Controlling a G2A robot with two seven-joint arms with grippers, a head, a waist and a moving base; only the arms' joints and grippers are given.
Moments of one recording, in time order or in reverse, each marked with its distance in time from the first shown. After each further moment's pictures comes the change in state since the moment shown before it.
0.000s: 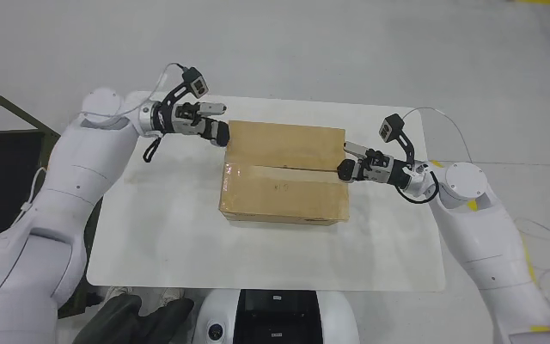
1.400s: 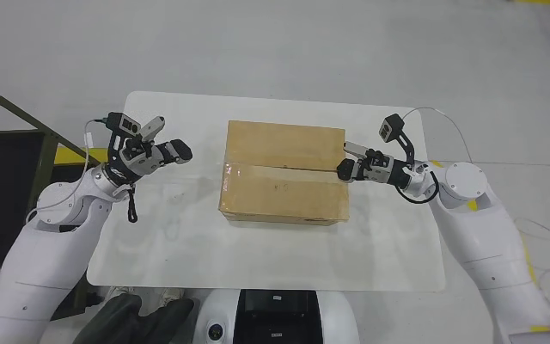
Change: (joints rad) left arm 0.905 0.150 -0.676 -0.693 0.009 -0.016 0.661; right arm 0.000 0.000 0.000 0.000 0.000 0.000 0.000
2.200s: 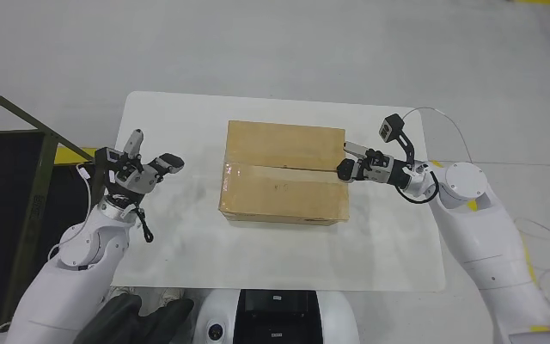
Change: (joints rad) left arm 0.283 -0.067 -0.024 -0.134 -0.012 -0.198 0.412; right arm 0.000 0.000 0.000 0.000 0.000 0.000 0.000
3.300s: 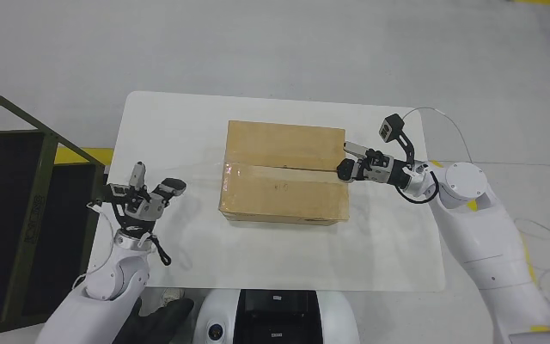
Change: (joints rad) left arm 0.133 -0.068 0.089 0.011 0.136 -0.212 0.195; right arm 0.000 0.000 0.000 0.000 0.000 0.000 0.000
